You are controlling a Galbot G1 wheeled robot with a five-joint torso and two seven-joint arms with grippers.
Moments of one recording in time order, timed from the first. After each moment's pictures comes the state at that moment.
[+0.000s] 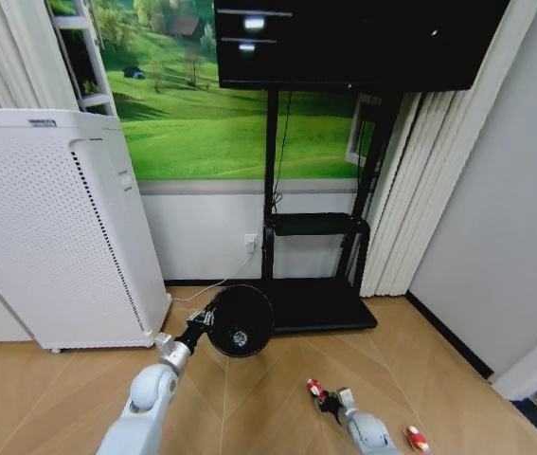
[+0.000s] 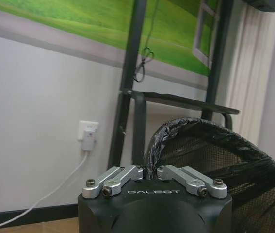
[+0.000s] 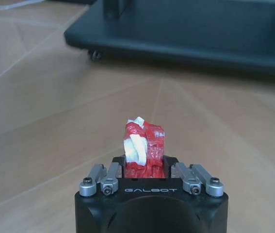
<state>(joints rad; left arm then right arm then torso) 1.12 -1.34 -0.48 -1.71 -0.40 0.11 0.36 -1.14 1.35 0.51 1.13 -0.03 -0.25 -0.33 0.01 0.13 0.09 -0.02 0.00</state>
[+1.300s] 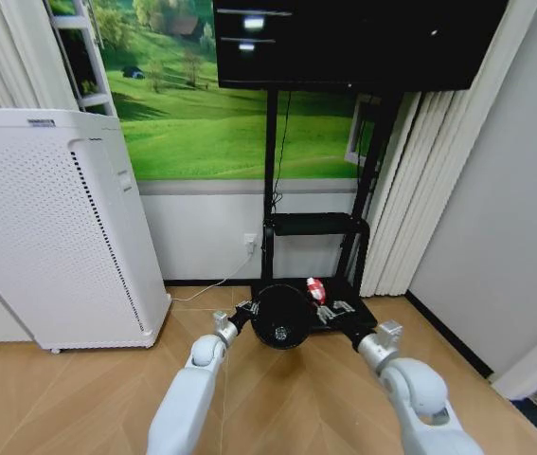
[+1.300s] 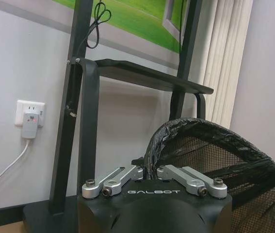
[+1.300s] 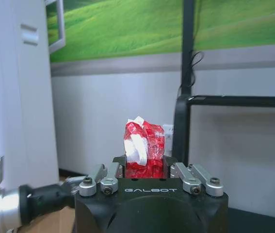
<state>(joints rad) 0.80 -1.51 -0.25 -1.28 -0.28 0.04 0.40 -1.24 1.29 0.54 2.11 0.26 -0.45 -0.34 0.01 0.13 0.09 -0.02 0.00</state>
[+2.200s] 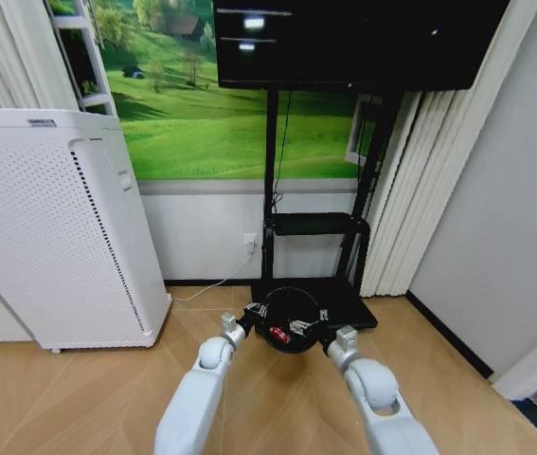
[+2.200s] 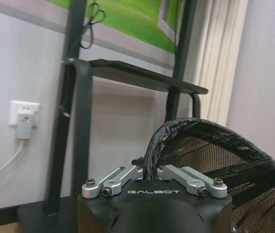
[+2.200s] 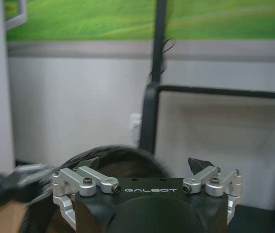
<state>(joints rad) 0.82 -1.52 -0.25 -1.30 -0.27 0.03 0.40 -1.21 1.33 0.53 2.01 0.17 -0.39 -0.21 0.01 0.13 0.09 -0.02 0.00</state>
